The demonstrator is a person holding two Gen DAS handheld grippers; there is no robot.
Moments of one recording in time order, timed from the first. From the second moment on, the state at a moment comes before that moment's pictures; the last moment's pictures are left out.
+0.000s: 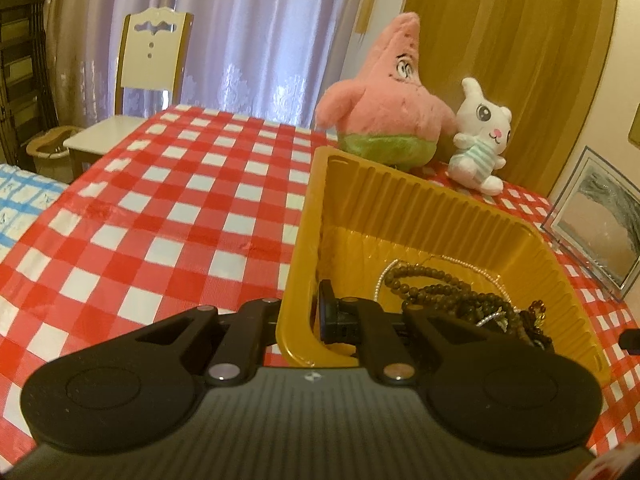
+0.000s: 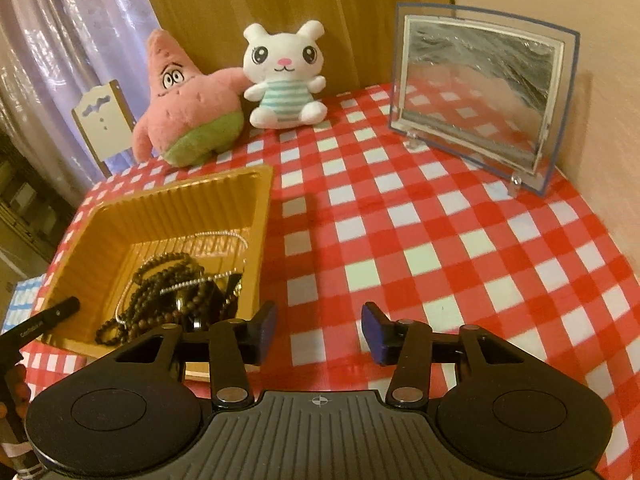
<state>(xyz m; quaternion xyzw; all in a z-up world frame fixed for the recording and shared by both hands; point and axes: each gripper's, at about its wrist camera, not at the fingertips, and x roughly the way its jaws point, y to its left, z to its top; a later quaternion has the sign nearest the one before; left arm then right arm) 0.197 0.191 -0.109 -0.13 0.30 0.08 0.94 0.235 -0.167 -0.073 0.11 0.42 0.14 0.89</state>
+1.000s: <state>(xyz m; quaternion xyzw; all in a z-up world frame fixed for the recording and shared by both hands) 0.112 0.167 -0.049 0.00 0.36 0.07 0.93 0.120 -0.142 -0.045 0.05 0.40 0.08 0.91</state>
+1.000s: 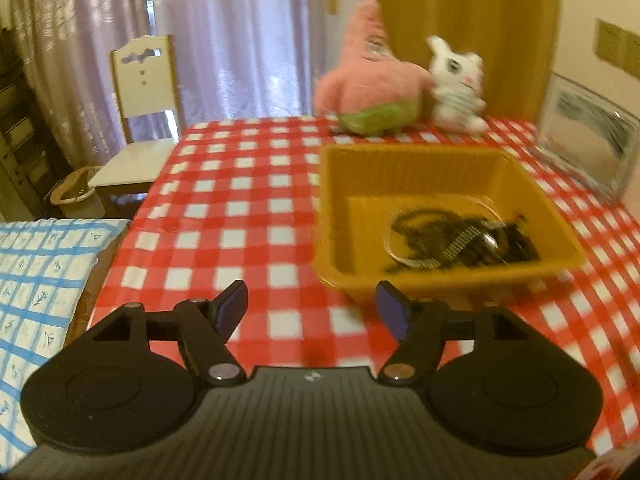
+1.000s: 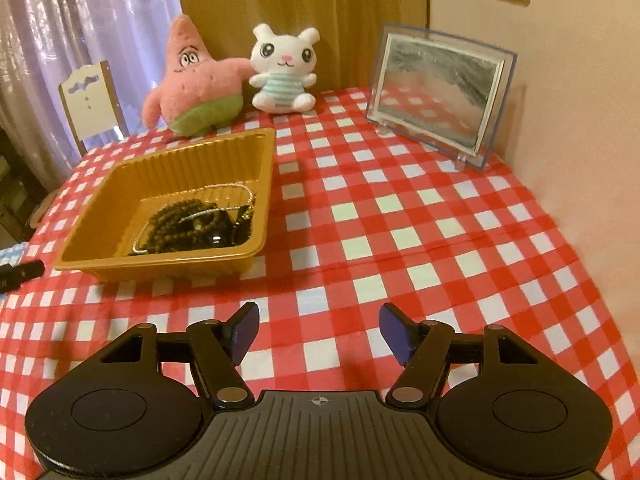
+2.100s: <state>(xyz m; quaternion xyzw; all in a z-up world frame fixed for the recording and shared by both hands) -0.001 -0.023 0.011 -0.01 0.41 -0.03 0.91 0.027 -0.227 0.000 0.08 0.46 0.19 0.87</state>
